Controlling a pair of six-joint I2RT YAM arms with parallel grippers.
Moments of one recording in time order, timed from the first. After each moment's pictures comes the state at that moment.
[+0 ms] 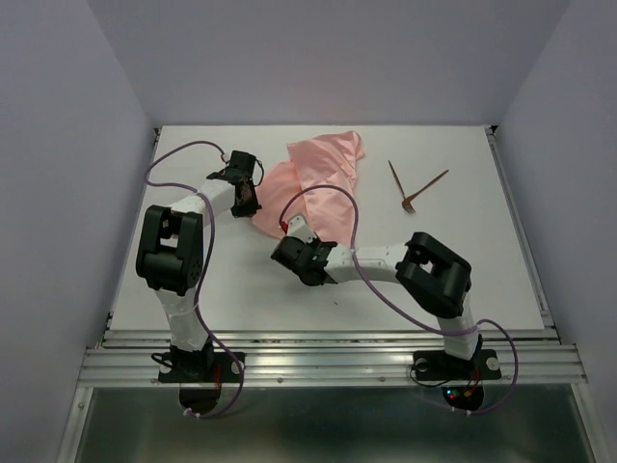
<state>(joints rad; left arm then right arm) -0.25 1.87 1.28 -0.47 -0.15 -0.45 1.08 2.01 1.32 -0.44 0.79 0.34</state>
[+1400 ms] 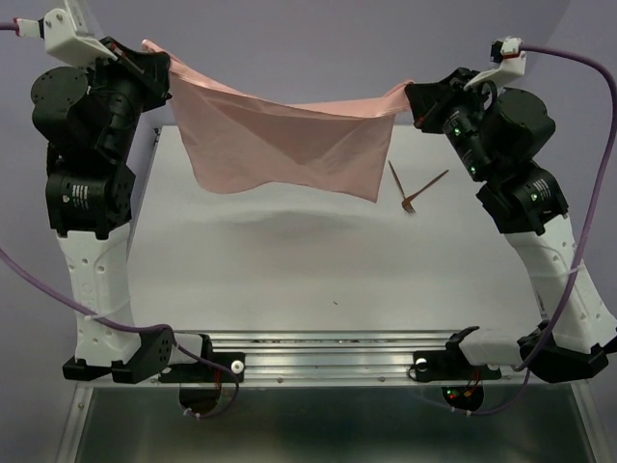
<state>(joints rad) -0.09 1.34 2.15 -0.64 0.02 -0.45 0.54 1.29 1.83 -0.40 0.22 0.40</state>
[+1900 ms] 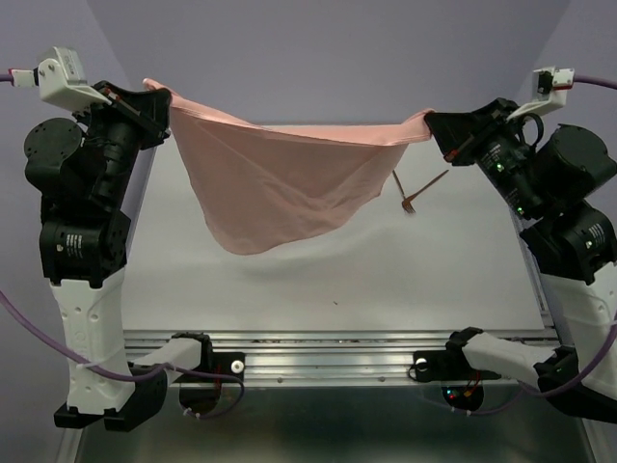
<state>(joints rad) -0.09 1.11 1.90 -0.62 0.04 -0.51 0.54 1.10 1.78 -0.53 0.10 0.51</state>
